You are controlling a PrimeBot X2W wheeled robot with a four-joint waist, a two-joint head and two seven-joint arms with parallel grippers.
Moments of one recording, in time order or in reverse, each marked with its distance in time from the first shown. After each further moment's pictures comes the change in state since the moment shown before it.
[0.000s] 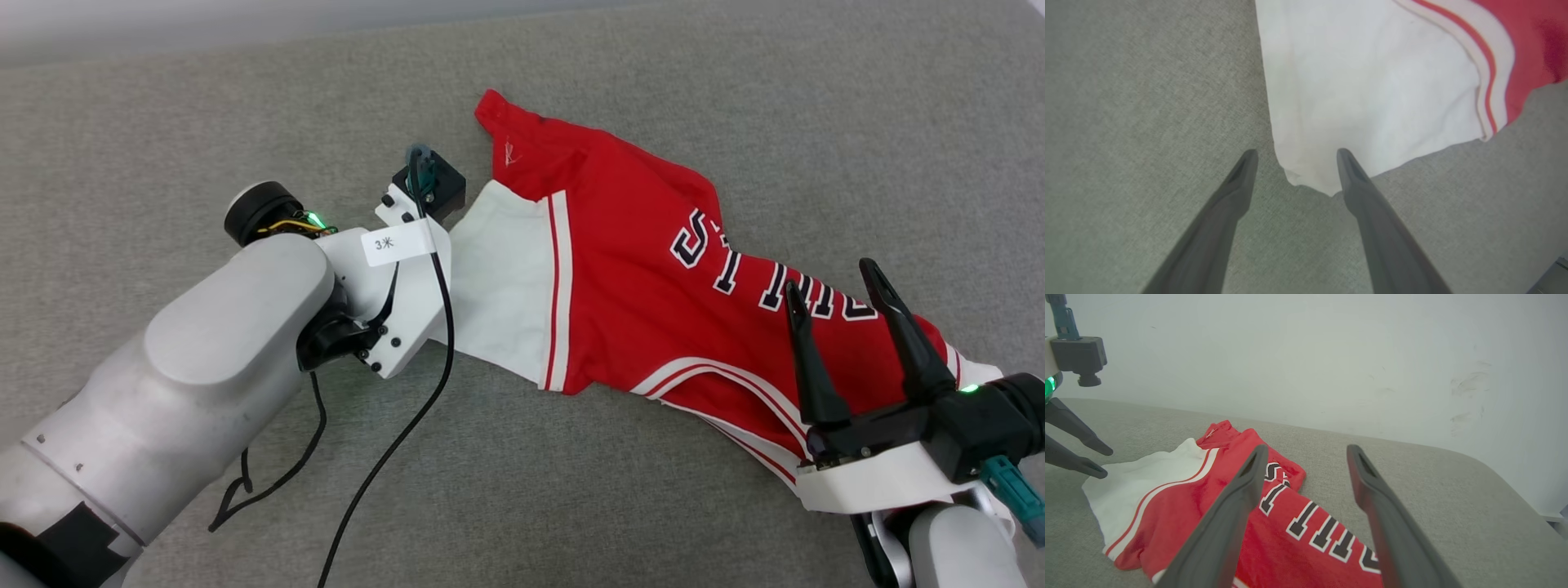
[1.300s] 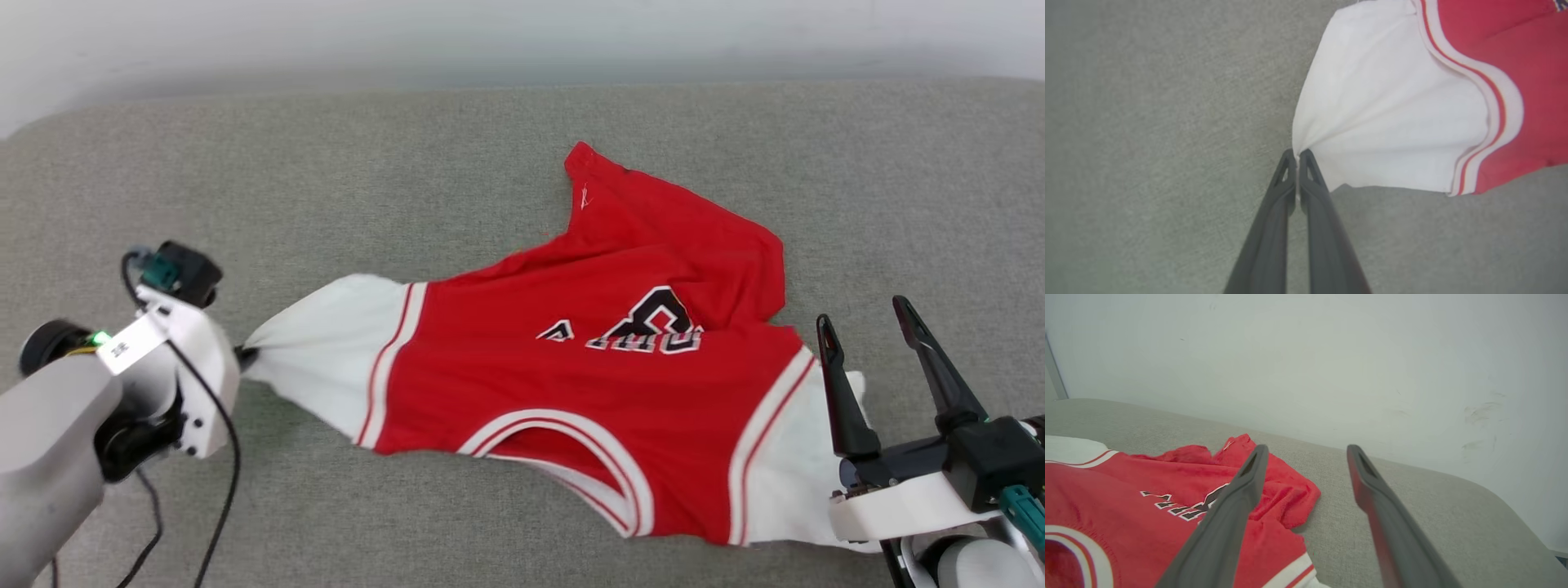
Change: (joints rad) left arm 0.151 0.299 -0.138 0.116 -0.292 0.010 -0.462; right arm 0.067 -0.021 -0.055 -0.003 -0.044 0.000 0.000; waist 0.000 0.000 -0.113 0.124
